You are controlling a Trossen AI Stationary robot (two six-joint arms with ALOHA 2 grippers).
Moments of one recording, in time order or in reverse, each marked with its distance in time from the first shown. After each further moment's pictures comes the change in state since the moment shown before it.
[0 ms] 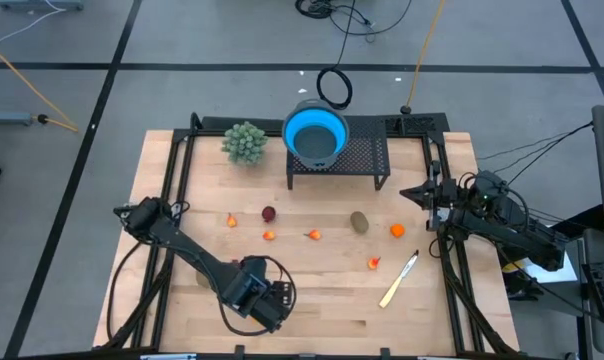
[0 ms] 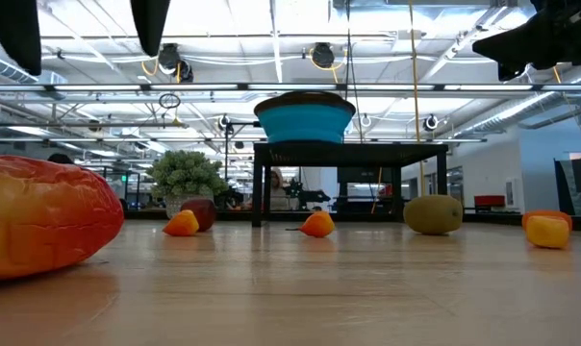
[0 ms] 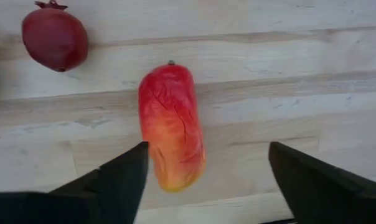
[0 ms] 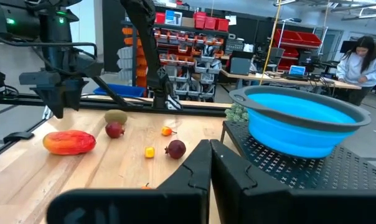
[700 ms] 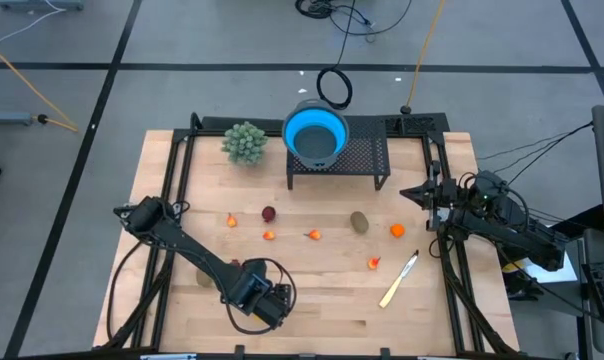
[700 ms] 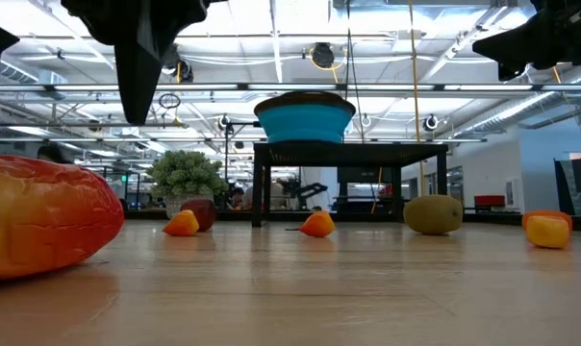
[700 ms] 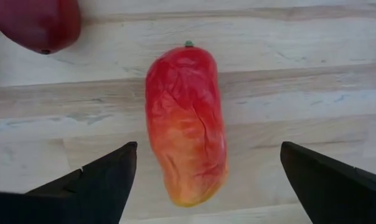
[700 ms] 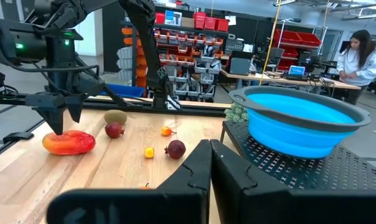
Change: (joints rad) left arm 0.011 0.000 -0.151 0.156 0.083 -0.001; right arm 0.000 0.000 0.000 0.001 0.002 0.000
